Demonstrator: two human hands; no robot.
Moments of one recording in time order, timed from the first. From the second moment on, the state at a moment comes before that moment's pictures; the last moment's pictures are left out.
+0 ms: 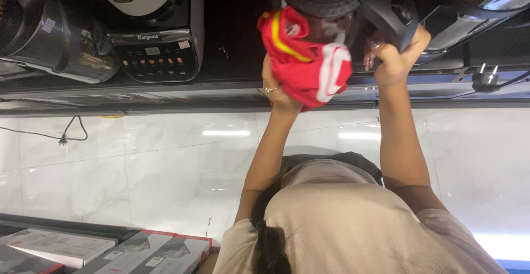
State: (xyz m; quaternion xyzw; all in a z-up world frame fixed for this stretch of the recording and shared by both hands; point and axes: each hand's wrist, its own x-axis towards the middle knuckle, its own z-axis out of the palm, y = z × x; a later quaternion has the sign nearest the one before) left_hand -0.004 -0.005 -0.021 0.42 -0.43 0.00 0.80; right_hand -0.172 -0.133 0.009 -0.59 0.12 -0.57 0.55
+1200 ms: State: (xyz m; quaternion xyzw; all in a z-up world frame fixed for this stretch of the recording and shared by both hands) left_hand 0.019 0.008 -0.005 0.52 -0.42 0.03 0.74; right_hand -0.169 -0.115 0.027 -0.60 0.15 -0.56 0.55
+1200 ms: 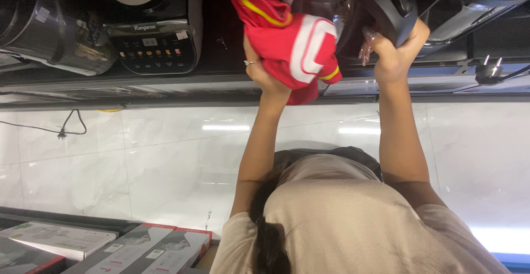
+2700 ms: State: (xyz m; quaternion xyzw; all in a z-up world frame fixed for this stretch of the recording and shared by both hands) left_hand 0.044 0.084 0.000 0.38 -0.33 -0.34 0.79; right_hand -0.126 -0.003 0.027 -0.75 0.12 -0.40 0.52
